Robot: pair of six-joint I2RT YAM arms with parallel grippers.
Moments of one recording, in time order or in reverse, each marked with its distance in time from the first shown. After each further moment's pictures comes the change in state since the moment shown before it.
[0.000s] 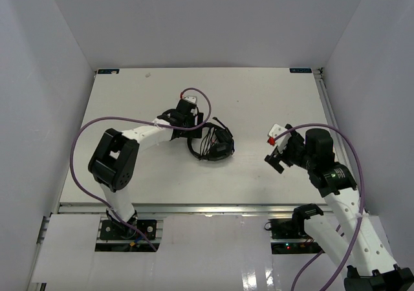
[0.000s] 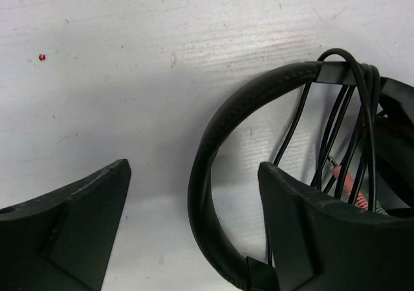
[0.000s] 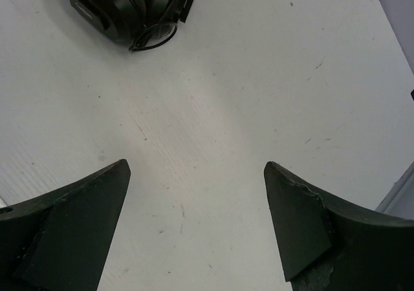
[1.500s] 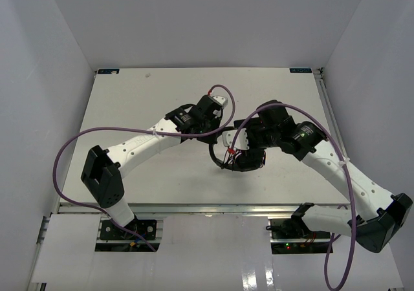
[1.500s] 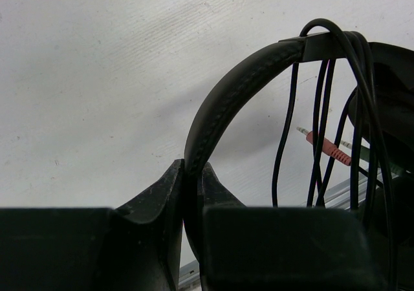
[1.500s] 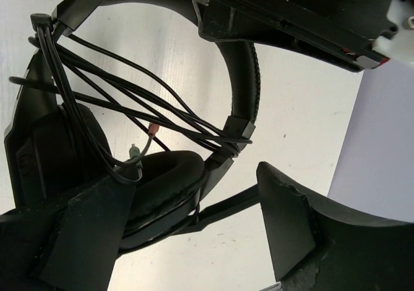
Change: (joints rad) left arm -0.277 -0.151 0.293 -0.451 0.117 -0.070; right arm 0.438 0.479 0.465 -0.235 0.110 -0.438
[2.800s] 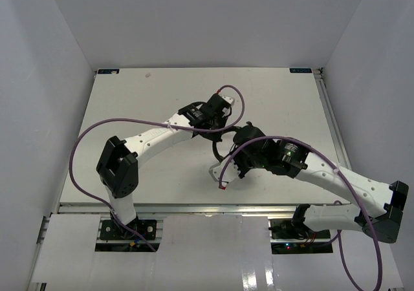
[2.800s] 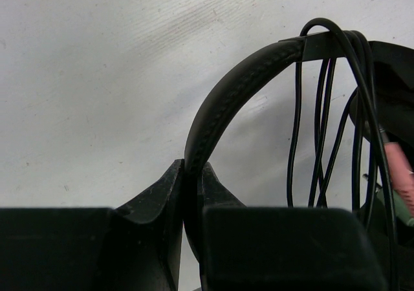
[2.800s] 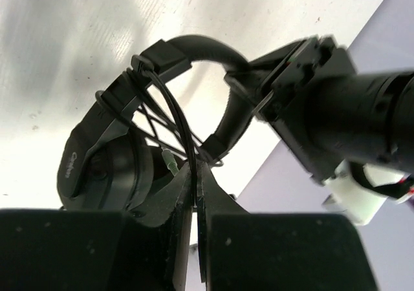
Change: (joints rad) left arm -0.001 0.149 0.098 -0.011 -0.036 0.054; right arm 0.354 -0.001 -0.020 -0.059 0.369 -0.171
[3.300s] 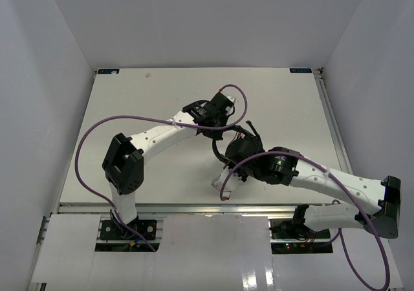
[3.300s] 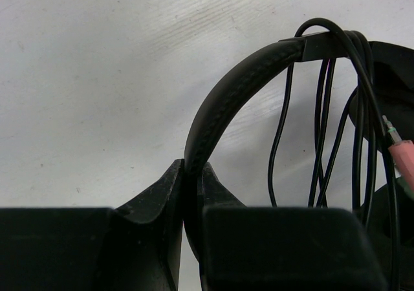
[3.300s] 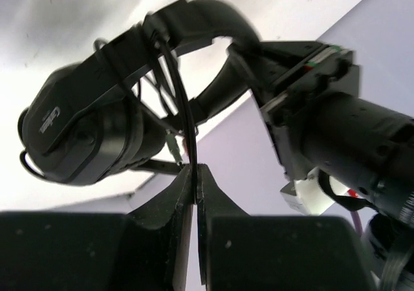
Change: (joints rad) left arm 0.000 0.061 0.061 -0.037 -0.051 0.008; right arm 0.101 0.013 -0.094 0.050 0.275 -0.236
